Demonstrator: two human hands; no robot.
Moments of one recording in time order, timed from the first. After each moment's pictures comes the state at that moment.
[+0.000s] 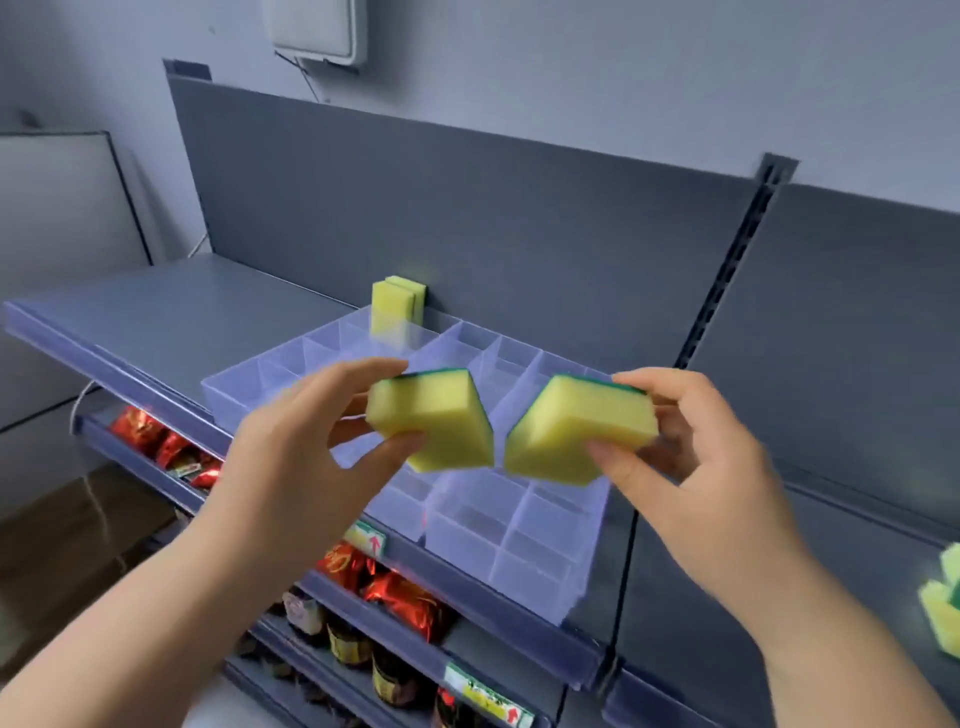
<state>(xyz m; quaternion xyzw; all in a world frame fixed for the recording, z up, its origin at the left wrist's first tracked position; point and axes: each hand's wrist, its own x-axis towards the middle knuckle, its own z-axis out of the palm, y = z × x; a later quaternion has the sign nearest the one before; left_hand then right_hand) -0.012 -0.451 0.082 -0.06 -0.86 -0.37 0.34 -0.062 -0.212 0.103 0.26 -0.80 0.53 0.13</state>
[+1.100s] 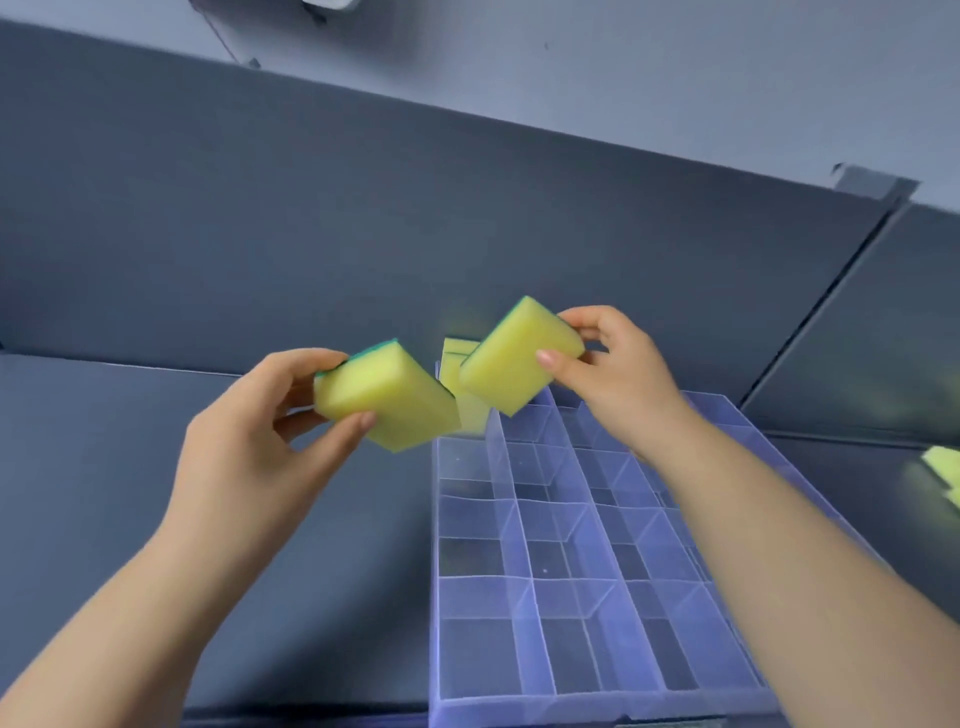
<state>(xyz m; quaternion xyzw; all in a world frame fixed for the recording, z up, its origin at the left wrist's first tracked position) -0.255 -0.755 0.059 -0.18 -0.80 -0.52 0.24 -0.266 -0.500 0.099 -0.01 -0.84 0.52 0.19</state>
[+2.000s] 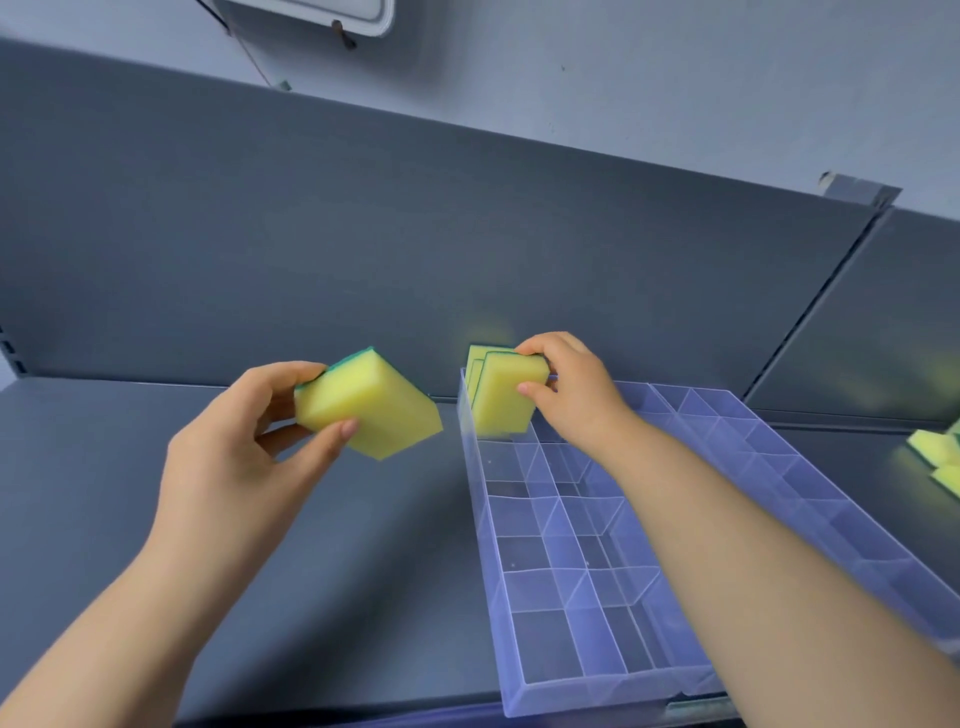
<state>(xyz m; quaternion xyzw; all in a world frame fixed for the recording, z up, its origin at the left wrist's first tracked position) -0.268 -0.807 0.054 -0.16 -0.80 -0.53 0.23 -0.306 -0.532 0.059 0.00 -0.94 0.30 0.19</state>
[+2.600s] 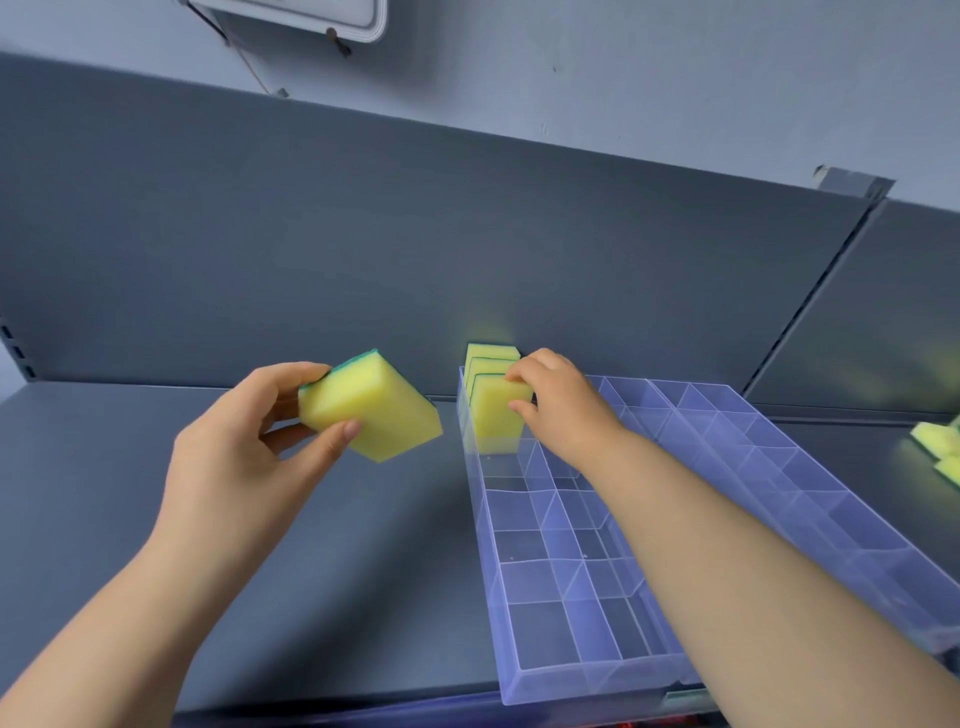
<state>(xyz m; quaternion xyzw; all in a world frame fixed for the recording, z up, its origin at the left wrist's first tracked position) -0.263 -0.807 0.057 -0.17 -0.81 -0.51 0.22 -0.303 -0.533 0.045 0.01 -0.98 0.14 0.14</state>
